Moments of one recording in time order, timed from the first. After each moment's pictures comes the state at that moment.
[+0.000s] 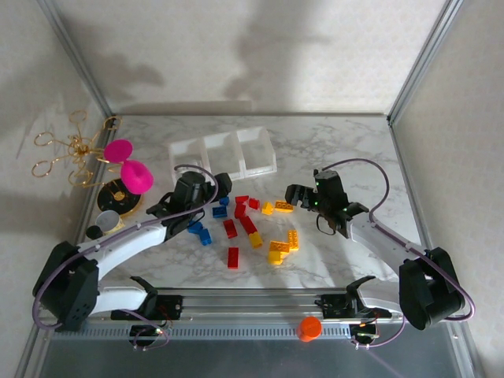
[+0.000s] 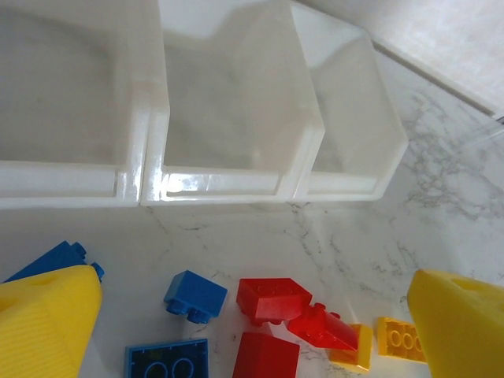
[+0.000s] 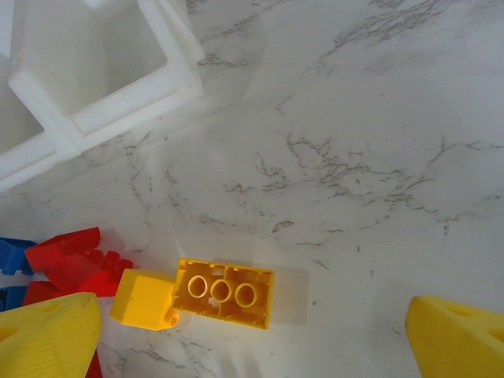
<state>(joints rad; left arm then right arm) -0.56 1.27 0.71 0.00 -0.24 -0.75 0.46 1.24 0.67 -0.16 0.00 0.54</state>
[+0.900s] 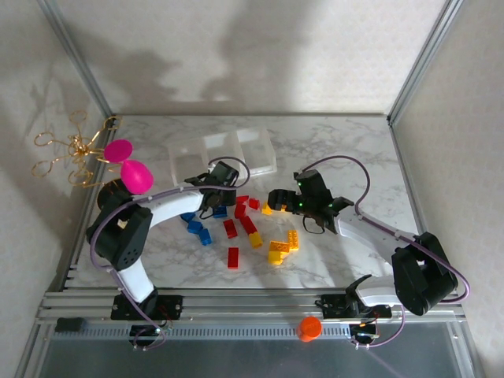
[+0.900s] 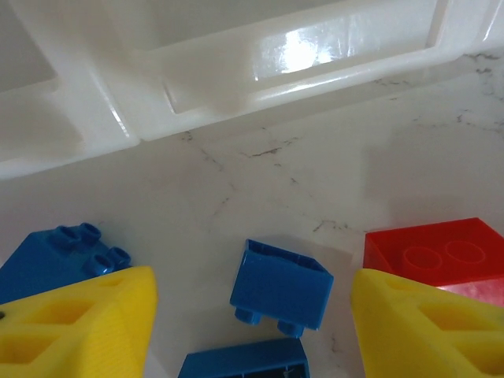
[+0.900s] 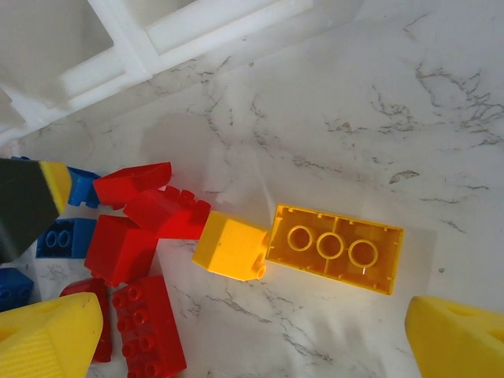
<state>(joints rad) -0.59 1.75 1.06 -0.39 -0.29 -0.53 0.59 1.34 0.75 -0.21 -0.08 0.59</state>
